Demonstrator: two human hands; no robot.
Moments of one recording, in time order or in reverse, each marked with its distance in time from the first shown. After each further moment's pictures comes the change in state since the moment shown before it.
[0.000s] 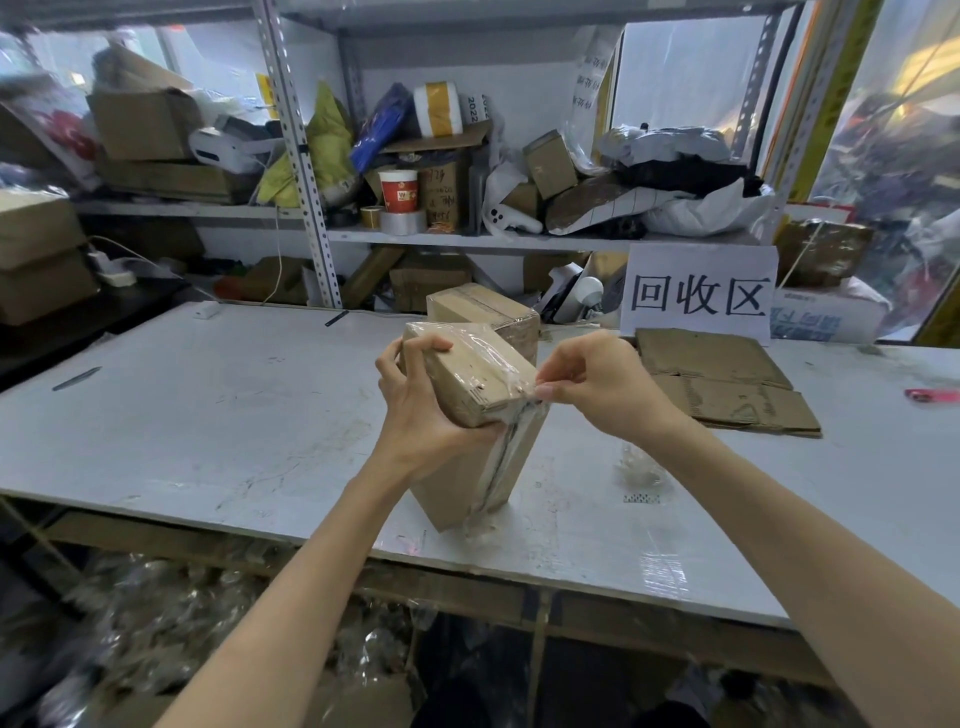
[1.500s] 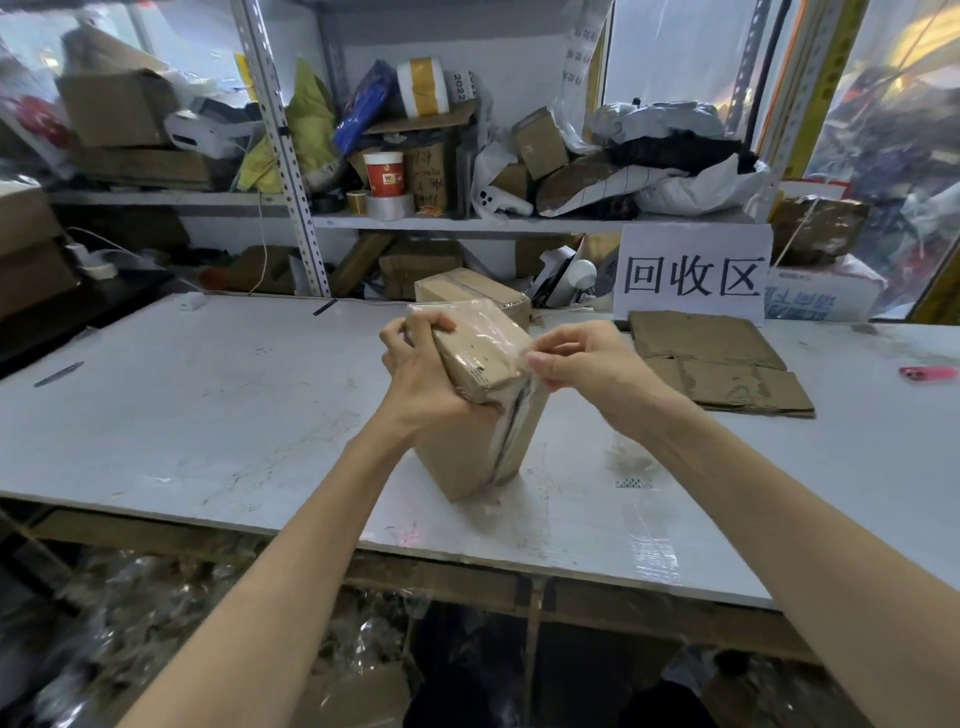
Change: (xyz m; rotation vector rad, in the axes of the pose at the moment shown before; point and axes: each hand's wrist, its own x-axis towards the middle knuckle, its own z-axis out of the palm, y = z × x) left_hand 0.025 0.008 0.013 0.114 -0.093 -0.087; right_hand 0.003 0.005 0.004 0.497 -0.035 0.231
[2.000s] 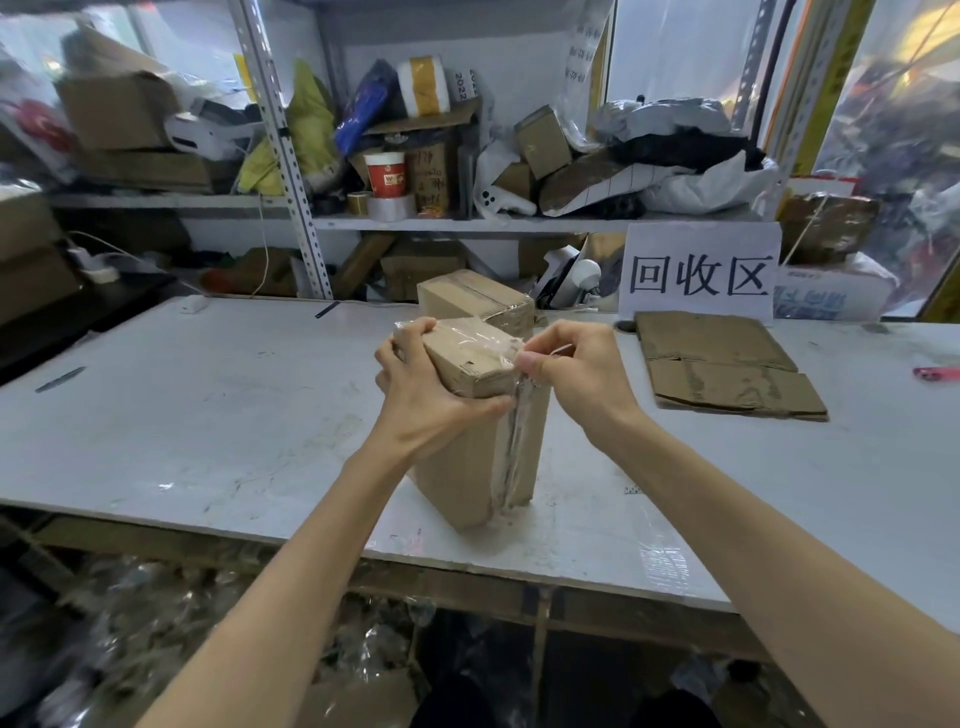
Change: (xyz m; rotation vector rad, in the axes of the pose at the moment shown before) left_hand -0.006 -0.006 0.000 -0.013 0.047 -0.112; right_hand 0.011 0.008 0.025 -0.051 0.261 -0.128
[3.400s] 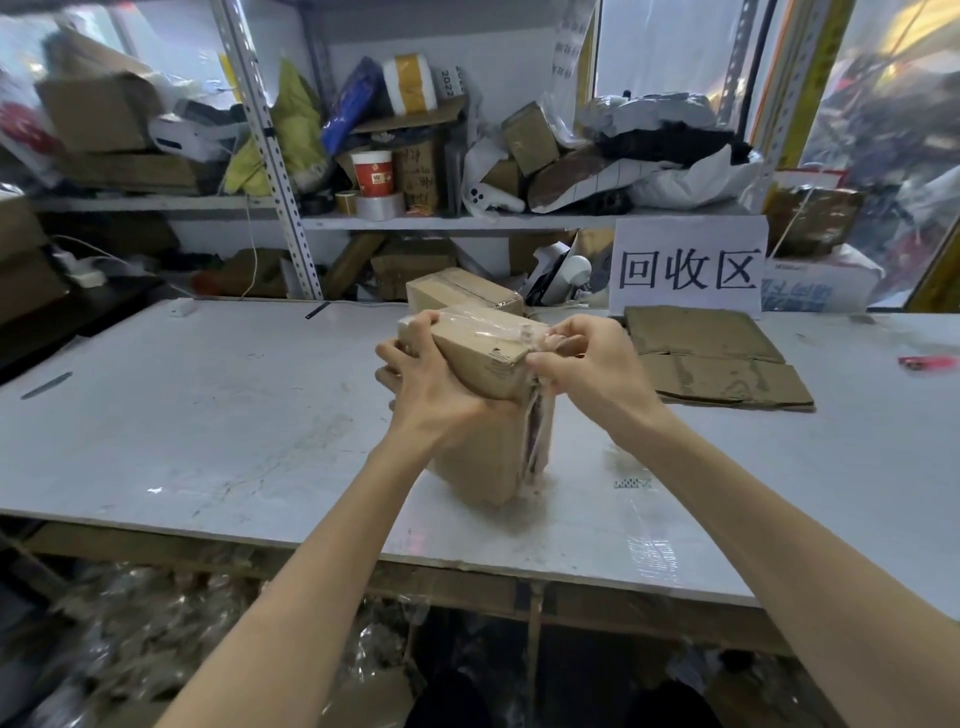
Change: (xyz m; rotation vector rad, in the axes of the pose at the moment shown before) left_hand 0.003 0.021 0.021 0.062 0.021 -0.066; right_hand -0.005 0.005 -0.026 -0.039 -0.012 0.053
